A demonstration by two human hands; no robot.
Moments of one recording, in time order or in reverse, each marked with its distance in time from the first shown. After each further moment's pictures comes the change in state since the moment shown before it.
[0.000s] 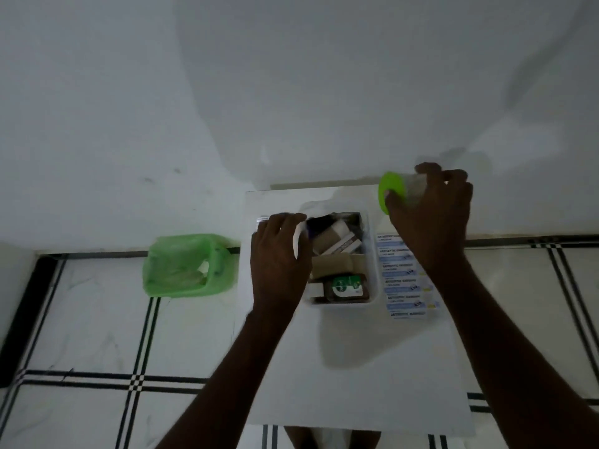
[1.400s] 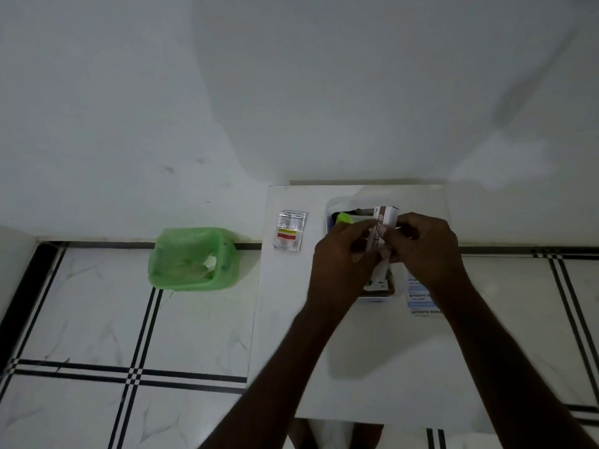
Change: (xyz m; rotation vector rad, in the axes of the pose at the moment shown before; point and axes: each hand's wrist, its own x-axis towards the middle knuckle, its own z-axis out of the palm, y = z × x) left_hand -0.015 0.029 -0.004 -0.517 -0.252 -0.057; right_hand -0.058 -0.041 -0.009 0.382 -0.442 0.221
